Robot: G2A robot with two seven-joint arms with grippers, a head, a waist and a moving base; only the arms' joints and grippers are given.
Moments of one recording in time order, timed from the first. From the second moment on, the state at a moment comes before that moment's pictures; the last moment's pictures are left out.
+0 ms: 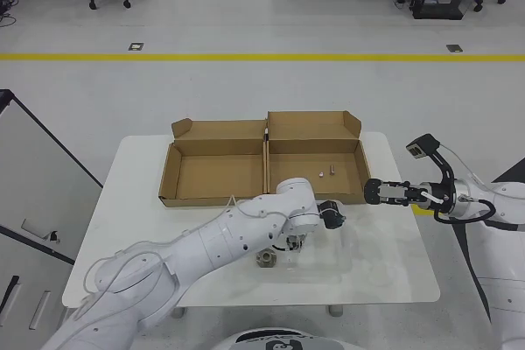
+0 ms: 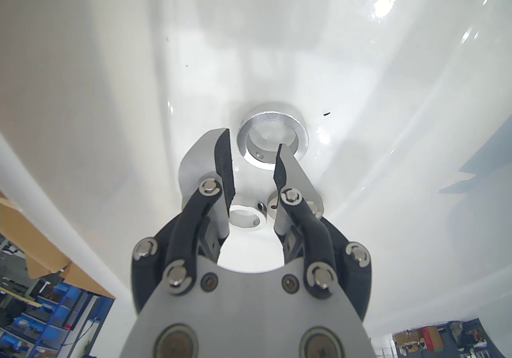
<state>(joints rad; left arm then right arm) 0.68 -1.56 -0.30 -1.24 0.86 -0.31 -1.46 -1.39 -1.02 1.71 -1.58 0.39 -0.28 1.54</state>
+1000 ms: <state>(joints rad) 0.67 -1.60 -0.31 -1.14 0.85 -0.32 -1.44 -1.39 -1.02 1.71 -1.58 0.39 -0.28 1.54</state>
